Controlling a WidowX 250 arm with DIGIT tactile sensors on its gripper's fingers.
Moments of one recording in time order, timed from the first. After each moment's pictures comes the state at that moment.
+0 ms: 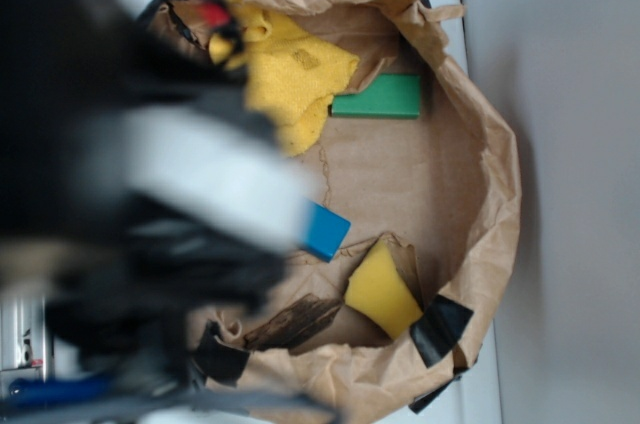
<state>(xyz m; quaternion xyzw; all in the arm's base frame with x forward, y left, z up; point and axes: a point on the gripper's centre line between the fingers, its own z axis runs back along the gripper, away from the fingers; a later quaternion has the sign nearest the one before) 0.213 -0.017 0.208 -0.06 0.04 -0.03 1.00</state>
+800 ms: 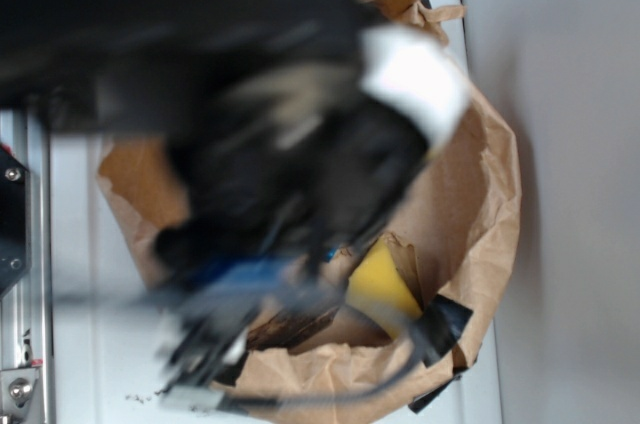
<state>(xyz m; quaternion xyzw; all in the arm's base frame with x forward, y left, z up) 0.233 0.001 0.182 -0.12 0.06 -0.09 0.99</state>
